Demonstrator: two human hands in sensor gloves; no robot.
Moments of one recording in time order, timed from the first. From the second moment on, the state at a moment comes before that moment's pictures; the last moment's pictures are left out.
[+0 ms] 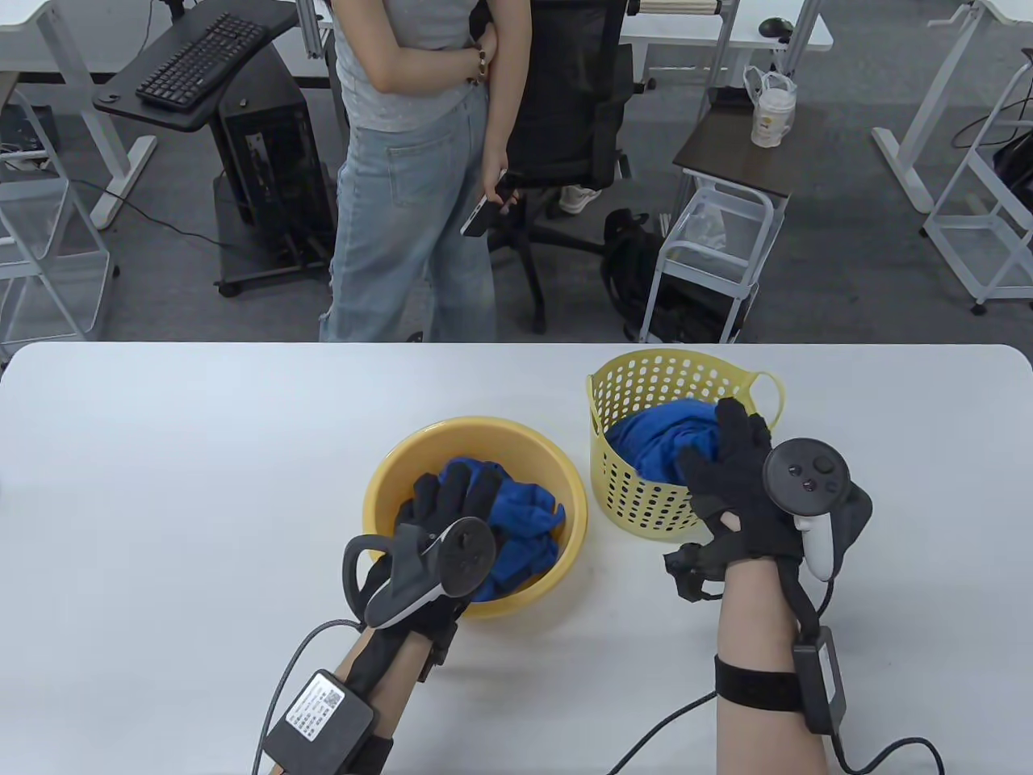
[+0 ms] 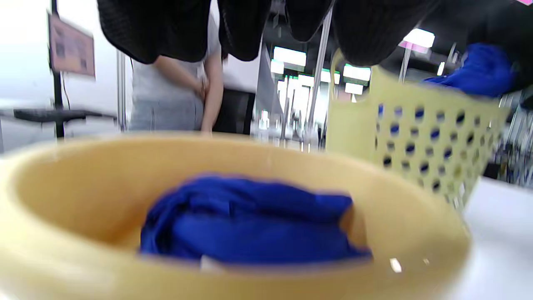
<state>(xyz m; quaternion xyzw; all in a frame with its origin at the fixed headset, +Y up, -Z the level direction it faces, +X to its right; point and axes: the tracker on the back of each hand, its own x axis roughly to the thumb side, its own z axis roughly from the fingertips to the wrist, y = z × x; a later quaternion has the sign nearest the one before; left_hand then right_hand) -0.090 -0.653 -0.332 -0.03 -0.11 0.03 0.99 0.226 -0.617 -0.375 0.00 -0.09 0.87 0.49</state>
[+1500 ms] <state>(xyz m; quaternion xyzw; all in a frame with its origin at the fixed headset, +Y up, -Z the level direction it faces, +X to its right) -0.125 -0.407 -0.245 0.01 -0.31 0.65 0.69 0.094 -0.626 -0.362 0.33 0.07 0.87 0.37</state>
